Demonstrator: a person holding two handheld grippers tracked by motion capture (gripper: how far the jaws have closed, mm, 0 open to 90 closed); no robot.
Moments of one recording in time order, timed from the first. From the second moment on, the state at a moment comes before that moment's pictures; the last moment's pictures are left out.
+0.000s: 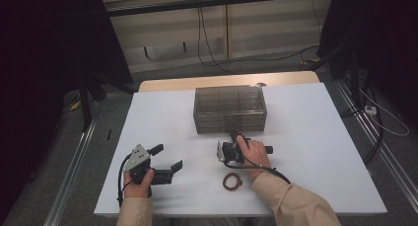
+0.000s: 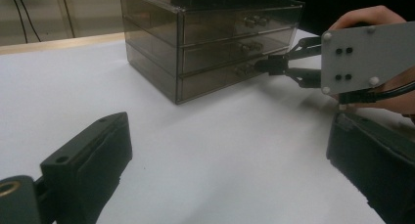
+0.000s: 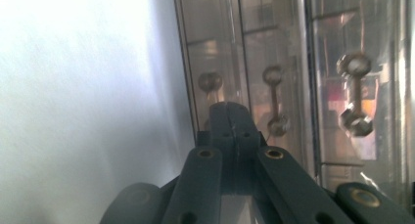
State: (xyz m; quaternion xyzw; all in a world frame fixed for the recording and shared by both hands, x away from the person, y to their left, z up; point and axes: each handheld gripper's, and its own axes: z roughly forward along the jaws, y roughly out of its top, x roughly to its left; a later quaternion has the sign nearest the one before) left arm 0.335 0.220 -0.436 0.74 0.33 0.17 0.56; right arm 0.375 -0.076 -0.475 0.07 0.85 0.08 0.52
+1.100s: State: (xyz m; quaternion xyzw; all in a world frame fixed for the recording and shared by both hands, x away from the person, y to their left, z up) left arm 0.335 0.220 -0.437 0.74 0.33 0.16 0.56; right arm 0.380 -0.080 -0.485 0.07 0.84 0.06 0.54
